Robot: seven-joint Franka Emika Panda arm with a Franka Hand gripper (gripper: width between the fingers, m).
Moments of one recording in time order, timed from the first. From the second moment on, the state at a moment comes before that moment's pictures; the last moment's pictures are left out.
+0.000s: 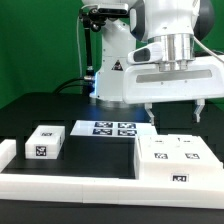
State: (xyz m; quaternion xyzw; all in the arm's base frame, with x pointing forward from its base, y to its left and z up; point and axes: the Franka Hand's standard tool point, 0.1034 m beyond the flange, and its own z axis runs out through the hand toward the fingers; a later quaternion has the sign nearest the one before) arm 0.473 0.118 0.063 -0.99 -0.01 -0.10 0.06
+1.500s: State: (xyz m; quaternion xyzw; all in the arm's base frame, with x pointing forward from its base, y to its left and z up) arm 0.507 0.096 0.024 -0.98 -0.05 -0.18 0.05
